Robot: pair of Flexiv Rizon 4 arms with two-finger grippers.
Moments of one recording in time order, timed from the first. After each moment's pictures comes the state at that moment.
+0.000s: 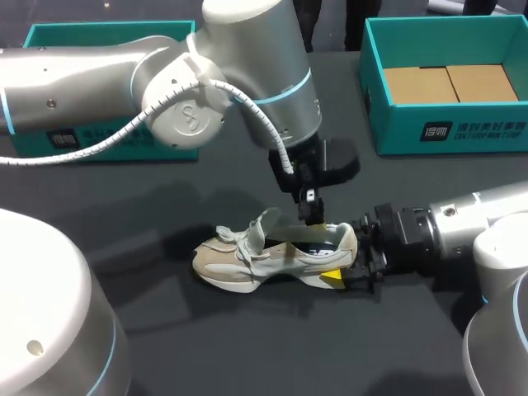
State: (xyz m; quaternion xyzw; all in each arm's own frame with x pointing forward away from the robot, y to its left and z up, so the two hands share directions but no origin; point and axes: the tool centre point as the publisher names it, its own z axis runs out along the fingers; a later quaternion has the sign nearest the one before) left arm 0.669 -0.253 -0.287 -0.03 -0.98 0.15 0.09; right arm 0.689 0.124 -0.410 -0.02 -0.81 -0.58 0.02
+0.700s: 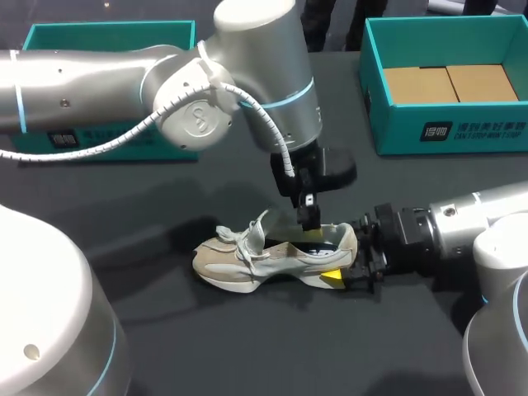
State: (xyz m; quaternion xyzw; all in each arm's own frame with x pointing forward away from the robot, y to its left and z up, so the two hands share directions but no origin) left arm 0.674 -0.248 -0.316 -0.02 -0.98 0.13 0.12; right arm 0.689 0.124 -0.410 -0.02 -0.81 -0.58 0.02
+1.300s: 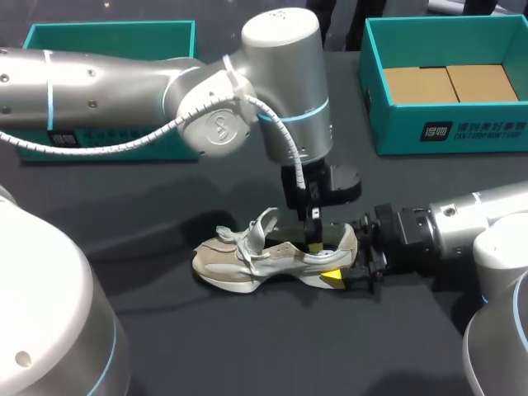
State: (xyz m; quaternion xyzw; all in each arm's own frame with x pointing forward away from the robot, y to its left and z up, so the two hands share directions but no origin) left arm 0.669 -0.251 -0.351 -0.02 -0.99 0.09 0.15; right arm 0.689 0.124 -0.410 -0.02 -0.81 -0.58 0.02
